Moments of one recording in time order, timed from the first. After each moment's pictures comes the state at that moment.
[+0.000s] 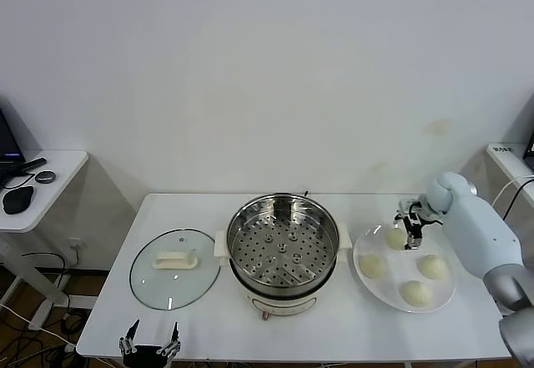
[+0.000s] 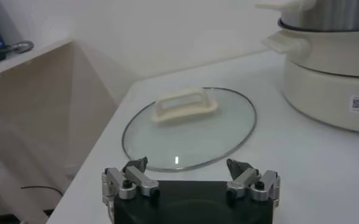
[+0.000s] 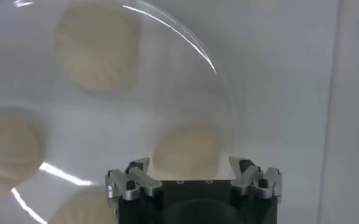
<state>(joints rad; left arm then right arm) 1.80 -1.51 -0.64 -2.03 0.13 0.17 -0.02 -0.16 0.98 -0.17 0.70 -0.68 0.16 -1.17</state>
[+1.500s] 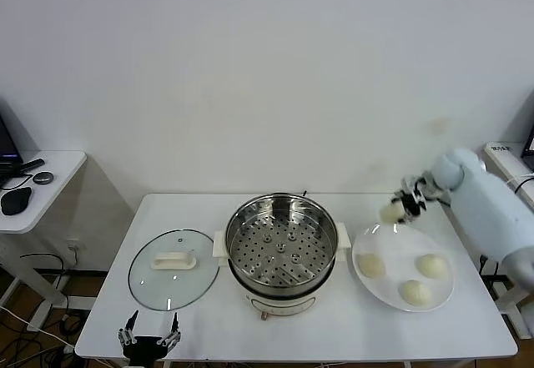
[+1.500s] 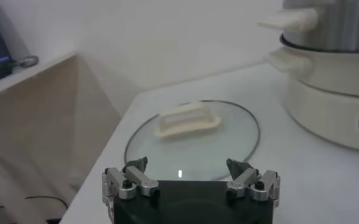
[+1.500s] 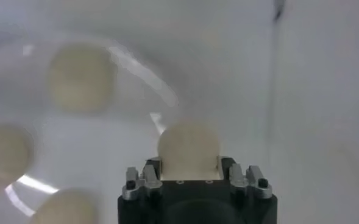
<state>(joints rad) 1.78 -1.51 -0.62 -2.06 0.14 0.20 -0.05 0.06 0.91 -0.39 0.85 -0.36 0.16 -1.23</state>
